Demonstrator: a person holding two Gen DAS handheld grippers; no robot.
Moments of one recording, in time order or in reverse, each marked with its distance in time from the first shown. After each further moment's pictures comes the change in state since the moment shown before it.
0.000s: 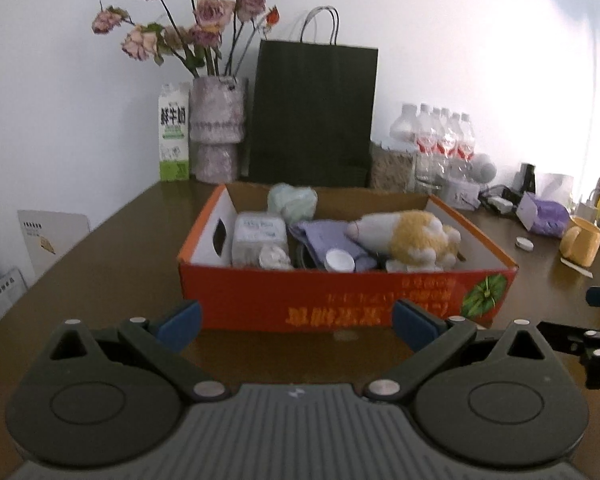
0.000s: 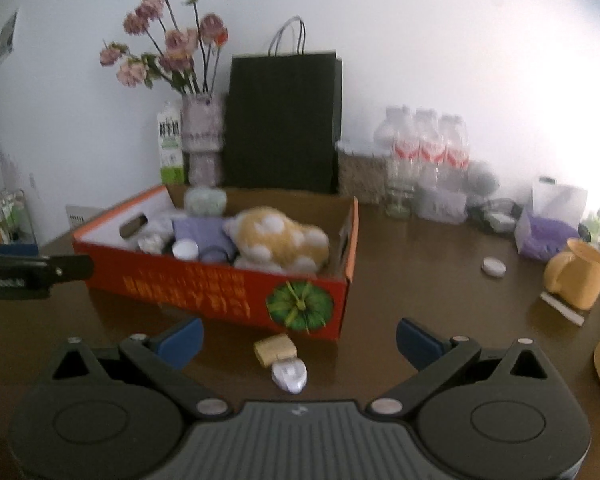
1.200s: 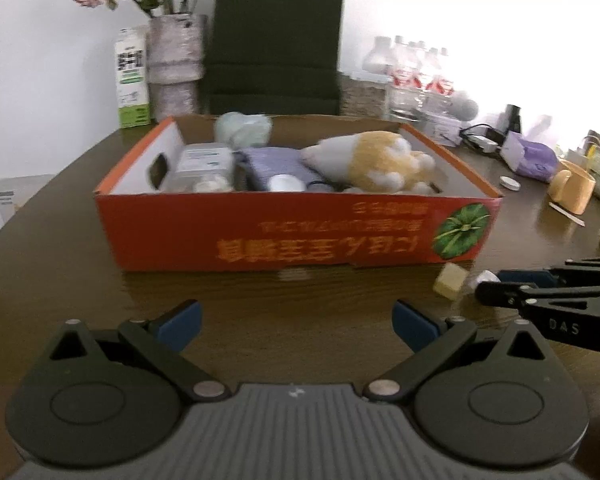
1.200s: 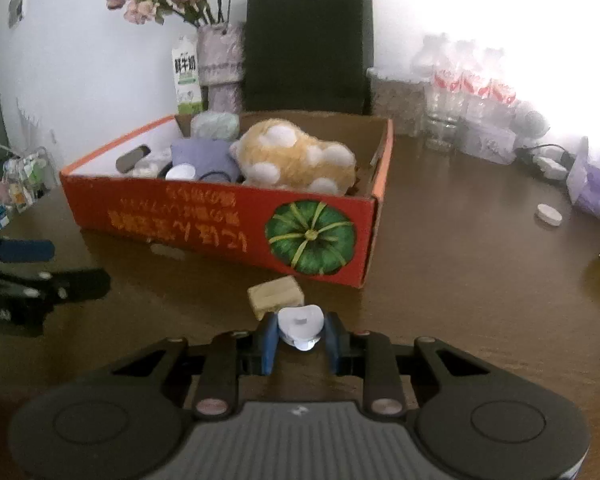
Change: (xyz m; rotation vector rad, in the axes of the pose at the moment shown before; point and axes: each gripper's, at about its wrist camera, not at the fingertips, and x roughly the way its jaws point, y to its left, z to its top) left arm 0.039 -0.043 -0.019 0.040 0.163 -0.055; right arm 0.058 -0.018 -0.013 -0.009 0.139 0.122
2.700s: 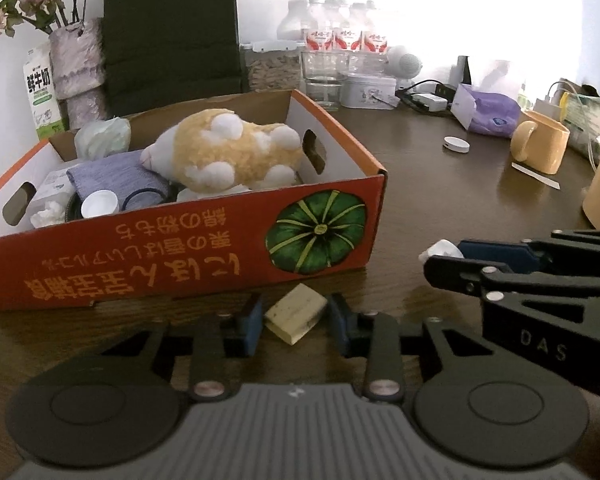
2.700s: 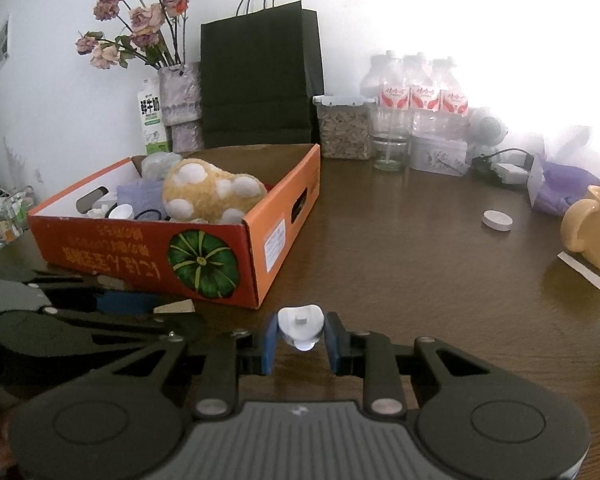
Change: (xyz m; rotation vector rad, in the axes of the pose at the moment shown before) left arm 0.062 -0.117 0.011 0.125 0.061 -0.037; right arm -0.008 -0.069 -0.007 0.054 -0.091 -0.016
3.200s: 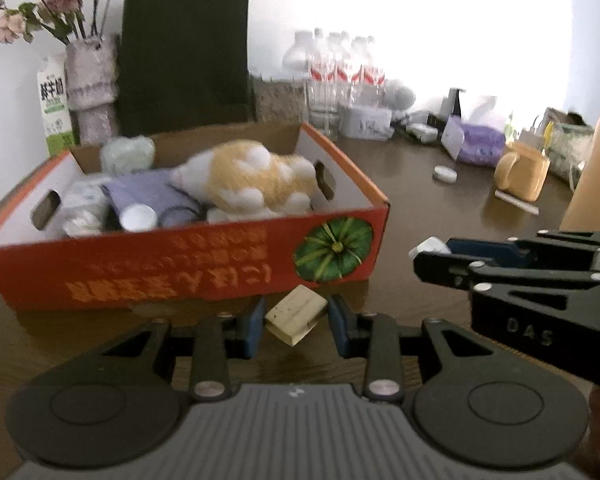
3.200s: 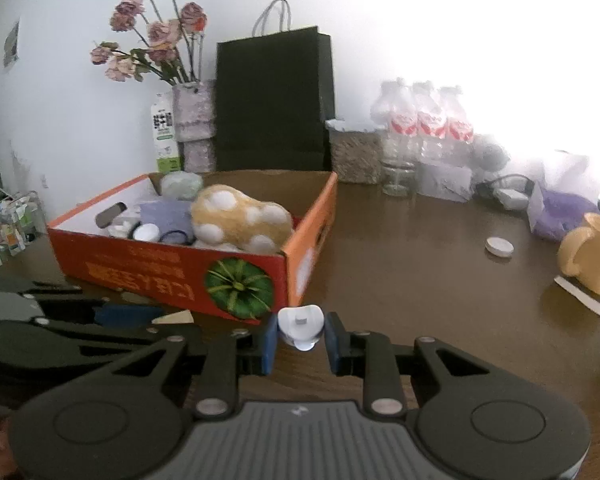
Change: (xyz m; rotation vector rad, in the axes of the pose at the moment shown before) left arm -0.045 0.028 -0.001 -0.036 -0.080 -0.043; right arm -0.025 0.032 0.014 -0.041 -0.058 -0.010
